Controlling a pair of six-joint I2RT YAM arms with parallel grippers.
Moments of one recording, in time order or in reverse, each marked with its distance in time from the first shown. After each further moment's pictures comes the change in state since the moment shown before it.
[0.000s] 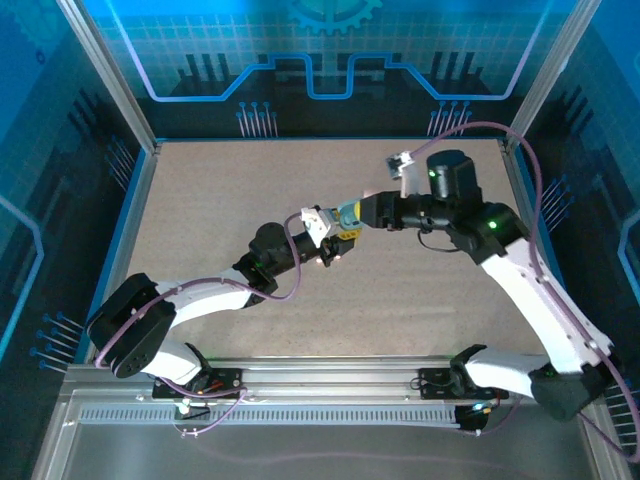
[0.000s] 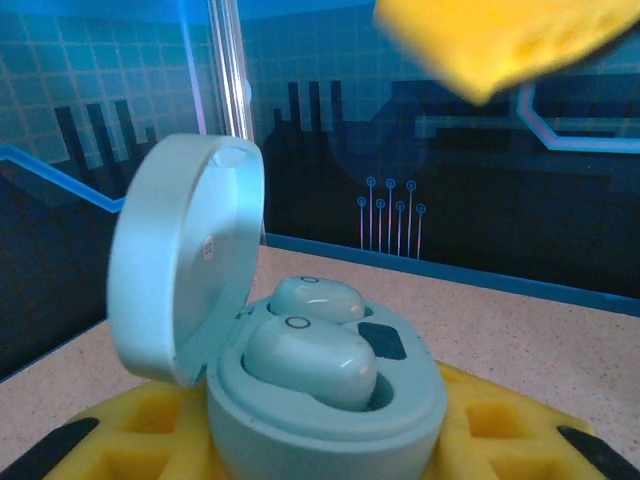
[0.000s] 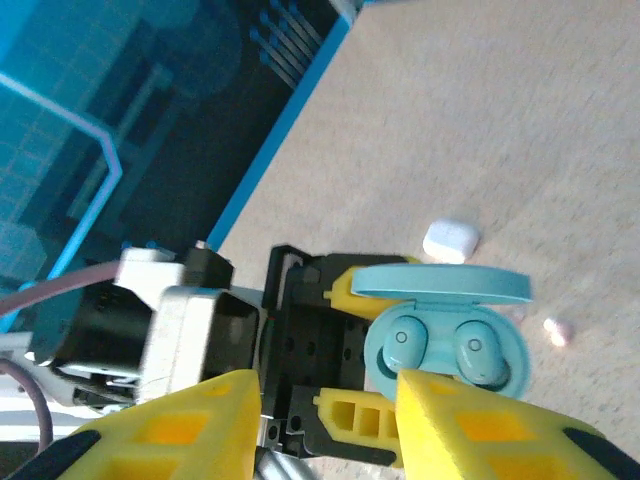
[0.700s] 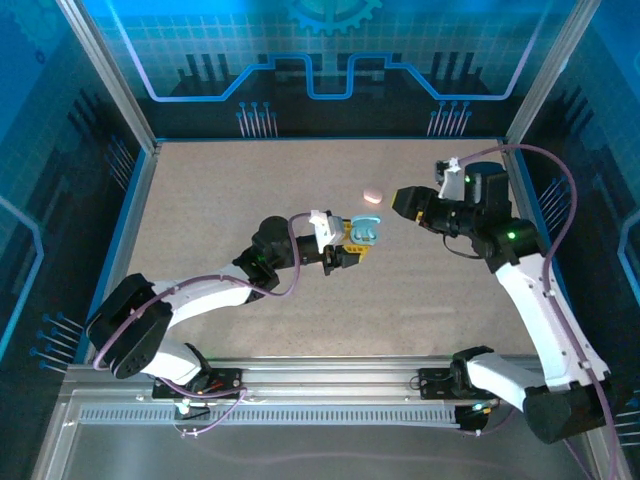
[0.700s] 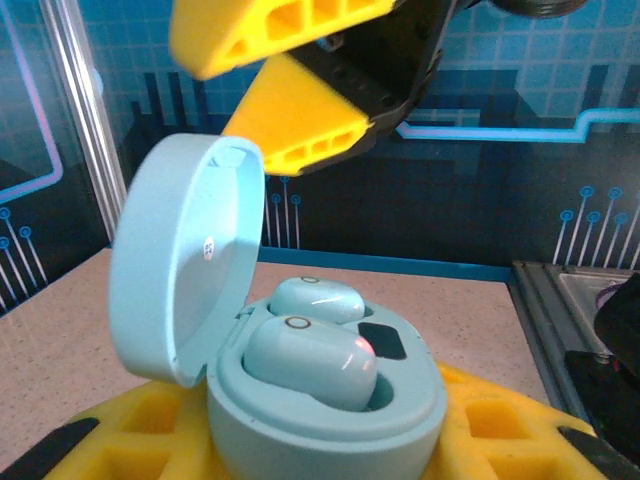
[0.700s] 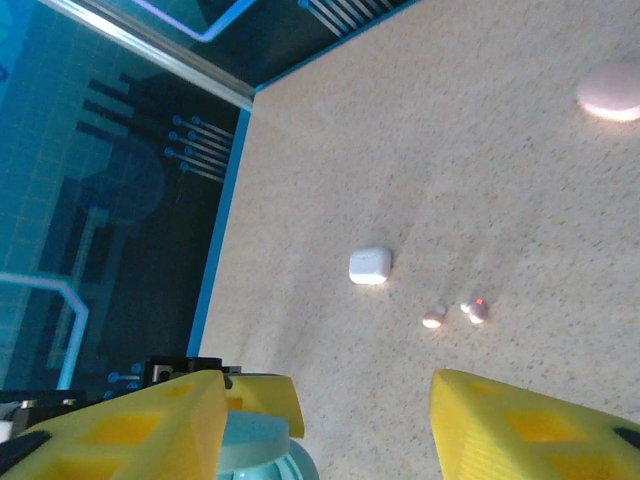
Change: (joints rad) left arm 0.002 -0.006 0.062 -0.107 0.294 -0.023; right arm -0.269 -0.064 -0.182 0.057 -0.071 0.204
